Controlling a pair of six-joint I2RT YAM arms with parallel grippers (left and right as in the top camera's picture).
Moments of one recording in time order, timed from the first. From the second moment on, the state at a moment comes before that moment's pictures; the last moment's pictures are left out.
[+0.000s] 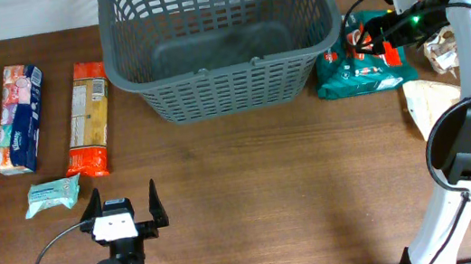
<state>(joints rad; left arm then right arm) 0.02 0.01 0.01 -0.08 -0.01 0.02 -0.23 2.20 2.21 -1.37 -0.44 -0.42</state>
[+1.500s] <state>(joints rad) 0.02 0.01 0.01 -0.08 -0.01 0.02 -0.23 2.37 2.21 -1.17 -0.52 -0.30</state>
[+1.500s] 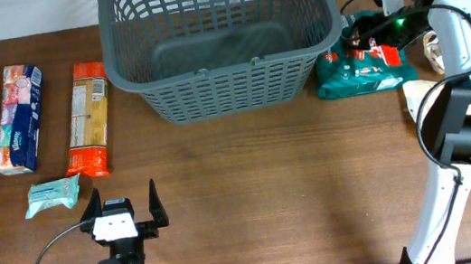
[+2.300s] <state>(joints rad) 0.02 0.01 0.01 -0.08 -0.01 0.02 -0.17 2.43 2.21 -1.18 -0.30 -0.30</state>
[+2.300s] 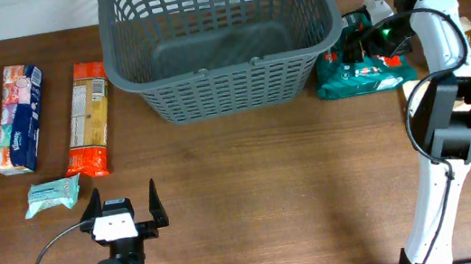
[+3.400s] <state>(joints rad) 0.02 0.01 0.01 -0.08 -0.01 0.02 -0.15 2.37 2.08 -1.08 -0.28 -0.29</state>
